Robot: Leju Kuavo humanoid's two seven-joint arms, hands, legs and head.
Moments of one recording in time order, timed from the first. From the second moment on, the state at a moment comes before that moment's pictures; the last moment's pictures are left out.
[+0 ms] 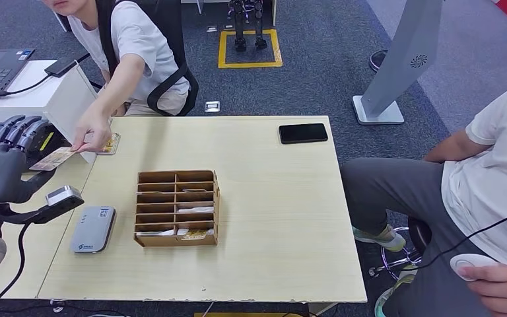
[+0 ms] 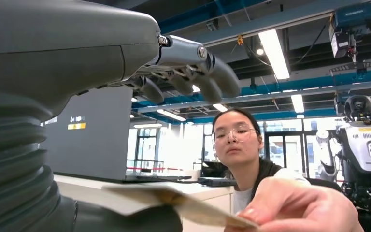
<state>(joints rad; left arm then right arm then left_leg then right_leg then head) -0.27 0.73 -0.30 -1.53 -0.91 0.46 -0.09 -0.05 -0.02 -0.87 0.00 1.55 0.02 -0.08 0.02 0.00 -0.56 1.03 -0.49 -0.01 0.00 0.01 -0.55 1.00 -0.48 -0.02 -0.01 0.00</state>
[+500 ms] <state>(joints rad) -0.27 0.73 -0.30 -1.52 -0.88 0.45 -0.11 -0.05 -0.02 -0.85 0.00 1.55 0.00 -0.10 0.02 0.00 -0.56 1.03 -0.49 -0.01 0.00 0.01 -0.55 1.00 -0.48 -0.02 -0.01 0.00</state>
